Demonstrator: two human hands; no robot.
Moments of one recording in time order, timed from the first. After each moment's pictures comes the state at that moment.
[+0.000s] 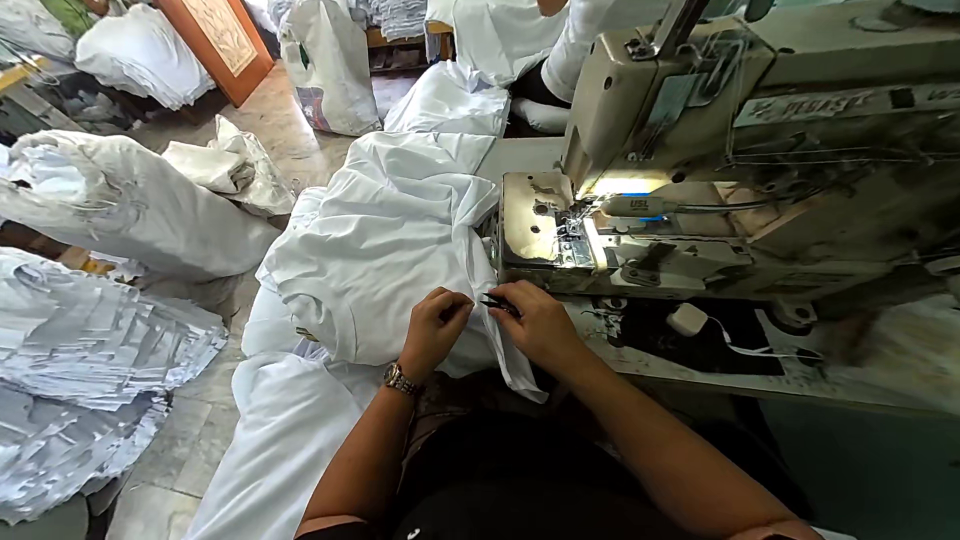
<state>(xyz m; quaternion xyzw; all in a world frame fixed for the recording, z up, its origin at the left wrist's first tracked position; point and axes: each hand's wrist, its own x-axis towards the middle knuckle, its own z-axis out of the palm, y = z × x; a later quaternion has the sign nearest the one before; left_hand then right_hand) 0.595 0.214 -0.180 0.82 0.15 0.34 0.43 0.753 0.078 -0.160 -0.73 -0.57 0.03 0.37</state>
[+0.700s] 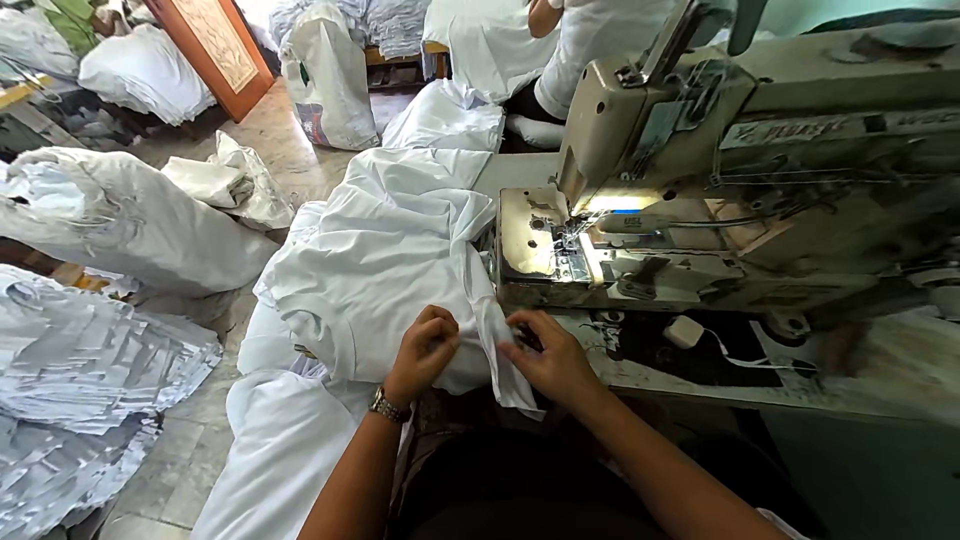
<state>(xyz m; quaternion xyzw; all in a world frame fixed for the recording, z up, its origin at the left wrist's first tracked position) 0.575 0.227 -0.185 0.80 0.03 0.32 0.51 0.751 0.044 -0.171 -0.72 -0.52 0.09 0.45</state>
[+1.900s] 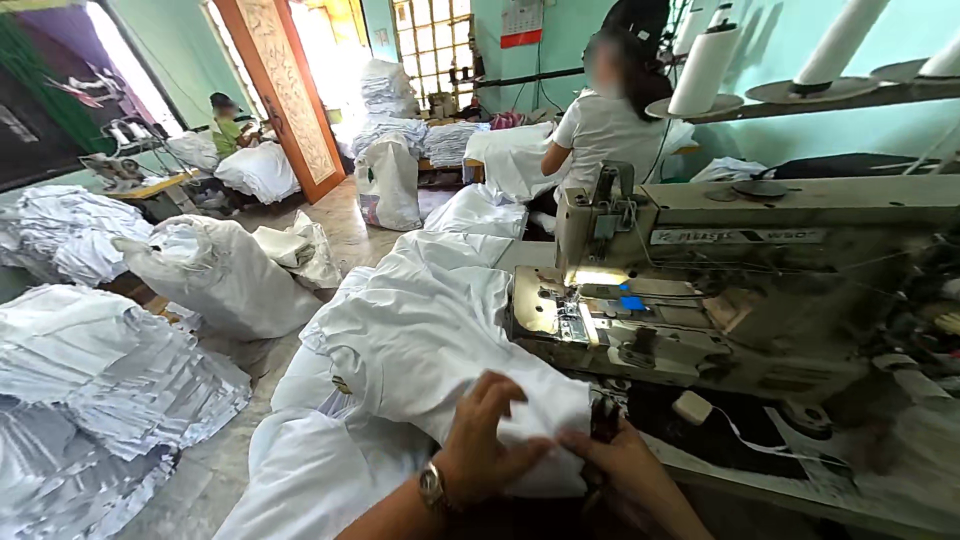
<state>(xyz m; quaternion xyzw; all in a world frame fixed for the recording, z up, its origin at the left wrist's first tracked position) 0.580 0.123 -0.107 0.86 0.00 0.42 0.31 0.716 -0.027 -0.117 -0.47 -0.26 0.38 0.75</state>
